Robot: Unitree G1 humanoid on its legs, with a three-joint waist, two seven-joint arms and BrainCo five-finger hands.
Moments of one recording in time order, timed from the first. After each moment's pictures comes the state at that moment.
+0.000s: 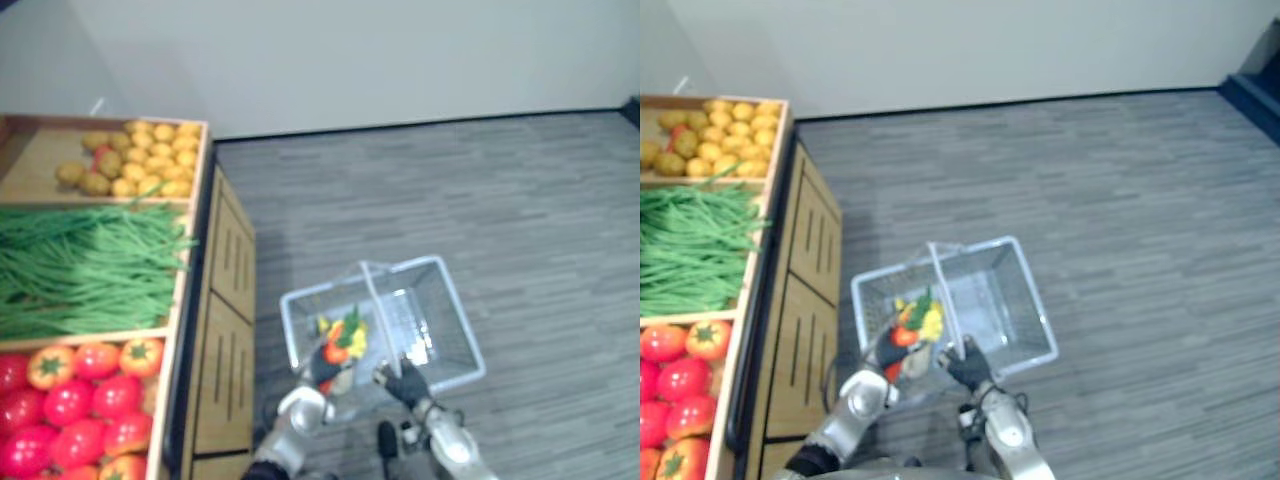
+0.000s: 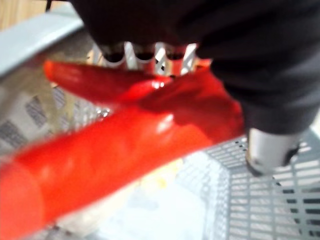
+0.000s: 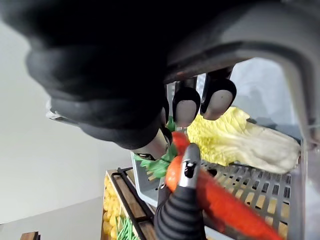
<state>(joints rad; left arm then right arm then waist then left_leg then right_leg) -0.10 0.04 -0.27 0.71 0.58 -0.08 0.35 0.27 -0.06 0.40 0.06 0.10 -0.05 0.05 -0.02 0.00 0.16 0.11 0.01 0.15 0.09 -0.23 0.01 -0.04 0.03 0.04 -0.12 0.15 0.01</state>
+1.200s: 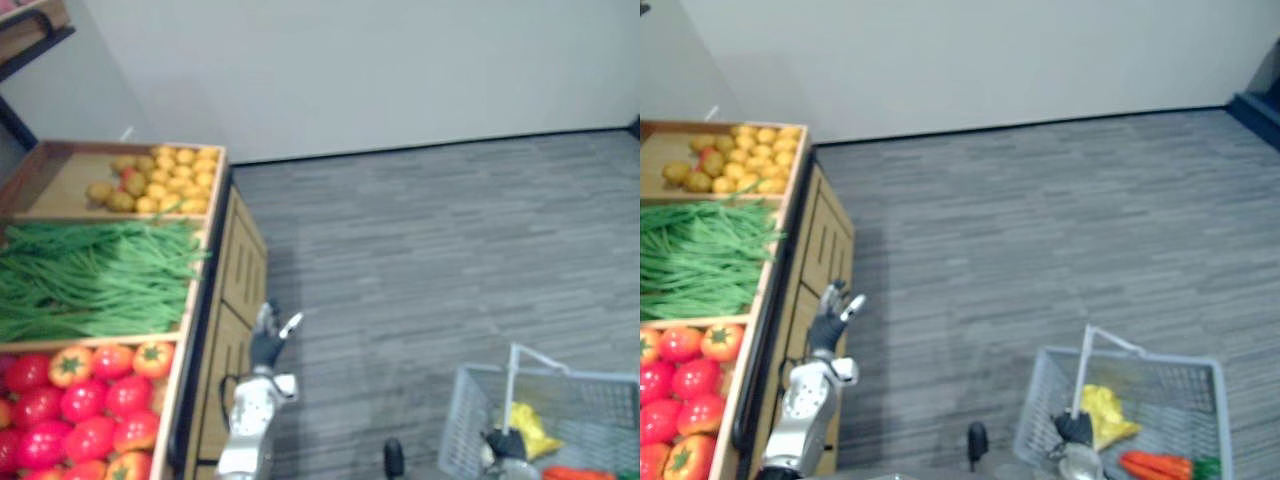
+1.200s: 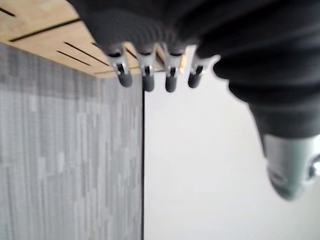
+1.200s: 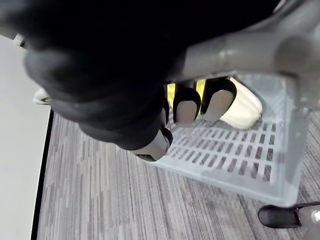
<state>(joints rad) 0.11 0.08 -0.03 0.30 -0.18 -0.21 0.17 0.27 0.00 -0.26 0.51 -0.06 0.05 -0.17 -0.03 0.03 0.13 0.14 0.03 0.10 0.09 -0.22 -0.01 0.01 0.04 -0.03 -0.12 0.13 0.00</state>
